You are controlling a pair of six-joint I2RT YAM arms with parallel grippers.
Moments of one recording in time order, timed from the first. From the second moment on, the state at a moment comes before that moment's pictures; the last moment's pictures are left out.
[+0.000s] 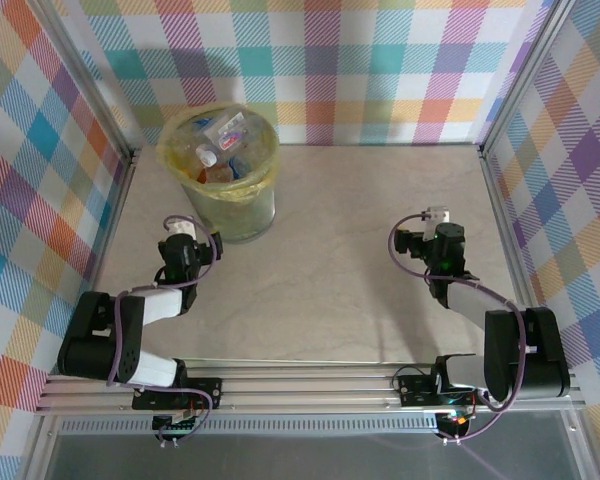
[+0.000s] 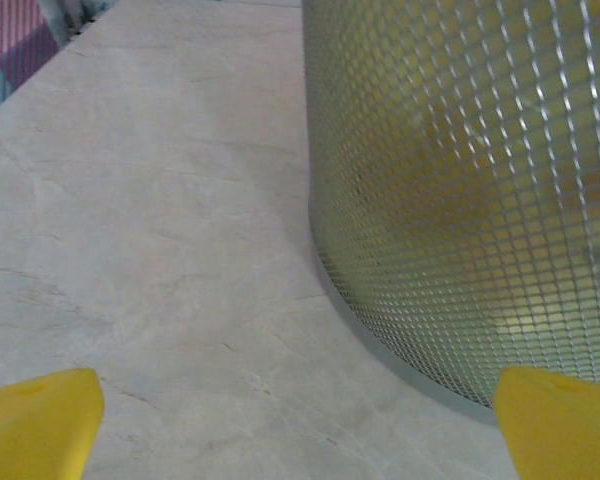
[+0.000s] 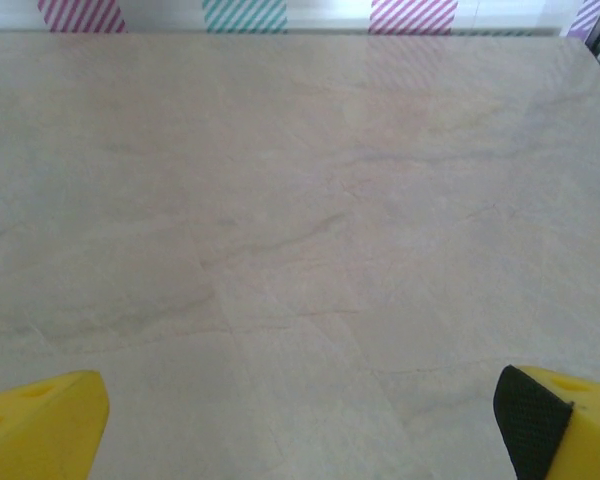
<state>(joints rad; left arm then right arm) -0.11 1.43 0.39 0.61 -0.24 -0.13 0.07 1.30 0.44 0.41 0.02 0.01</state>
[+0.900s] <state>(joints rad) -0.04 1.56 0.40 0.71 0.03 -0.08 0.01 1.47 0.39 0.66 -0.21 -0.01</state>
